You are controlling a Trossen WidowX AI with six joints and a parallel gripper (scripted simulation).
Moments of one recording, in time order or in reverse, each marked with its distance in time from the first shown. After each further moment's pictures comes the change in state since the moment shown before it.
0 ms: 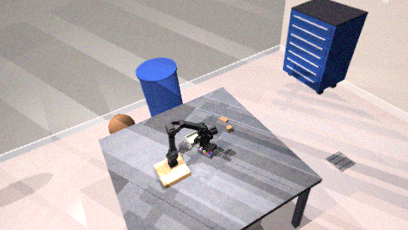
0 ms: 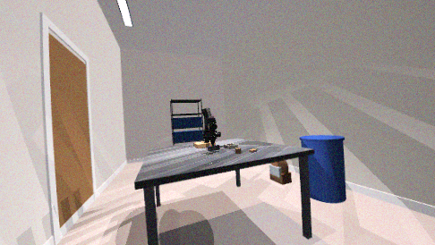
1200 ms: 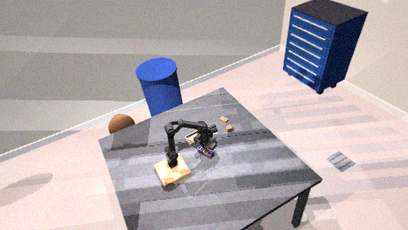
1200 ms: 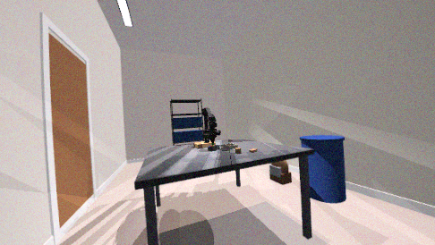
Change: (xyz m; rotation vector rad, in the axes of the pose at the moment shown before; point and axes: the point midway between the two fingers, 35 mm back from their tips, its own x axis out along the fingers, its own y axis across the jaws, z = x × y) arm -0.018 0.000 0.000 -0.001 0.000 0.000
